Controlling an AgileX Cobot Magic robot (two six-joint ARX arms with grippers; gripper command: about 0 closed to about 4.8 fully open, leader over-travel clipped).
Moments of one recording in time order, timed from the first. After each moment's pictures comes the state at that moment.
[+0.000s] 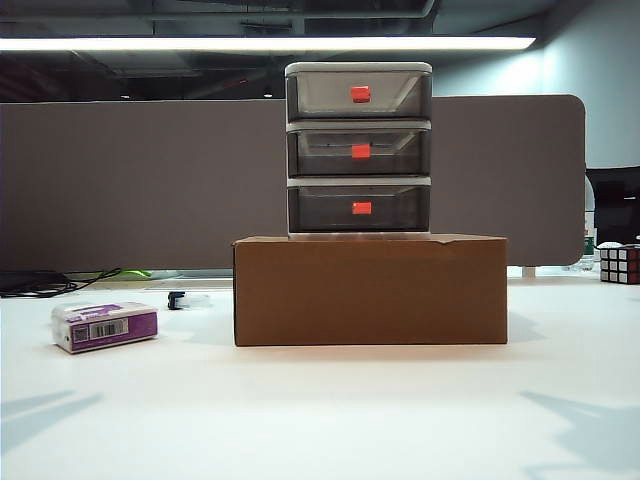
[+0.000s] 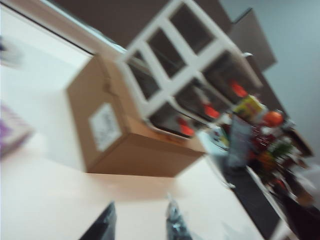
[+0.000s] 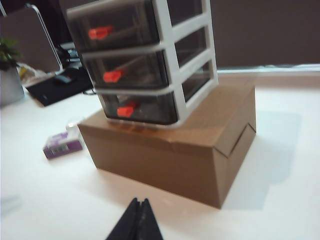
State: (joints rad) left arm -0.03 0.00 0.01 0.01 0.63 -0.75; right arm 0.05 0.00 0.01 0.02 -0.50 0.19
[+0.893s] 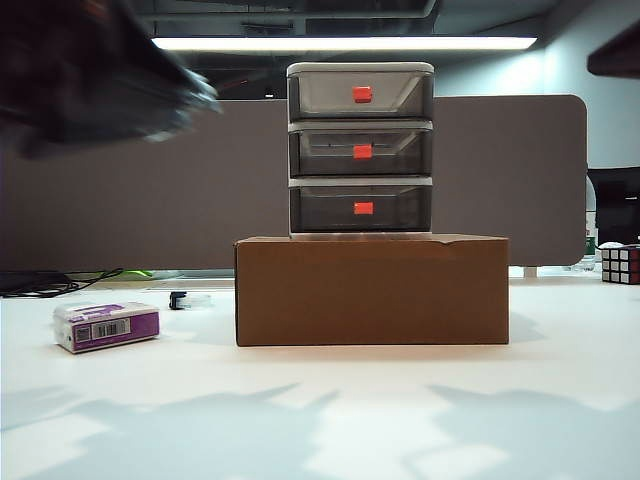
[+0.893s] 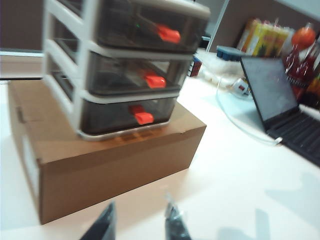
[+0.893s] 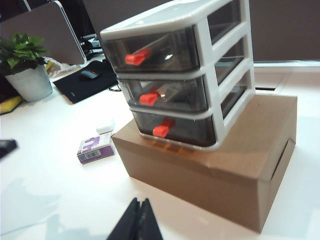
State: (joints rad) left arm -1.00 0.89 0.18 0.67 -0.32 -0.26; right arm 0.26 0.33 0.24 0.04 -0.39 0.20
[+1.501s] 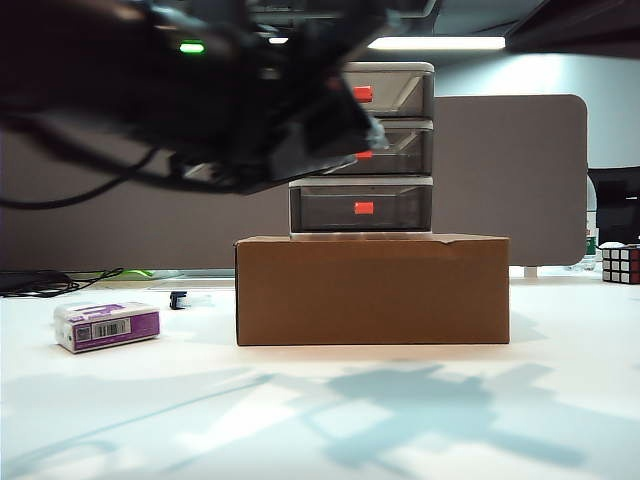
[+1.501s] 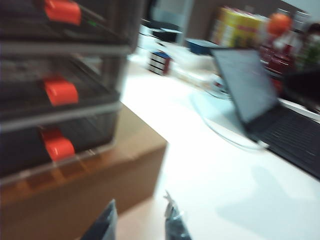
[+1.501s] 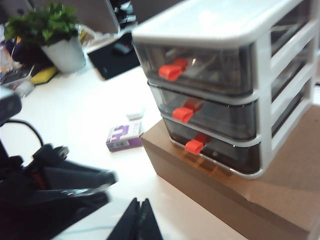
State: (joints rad) left arm -1.04 1.50 0.45 1.03 -0.28 -0.22; right arm 0.26 0.74 0.47 0.08 -0.56 0.14
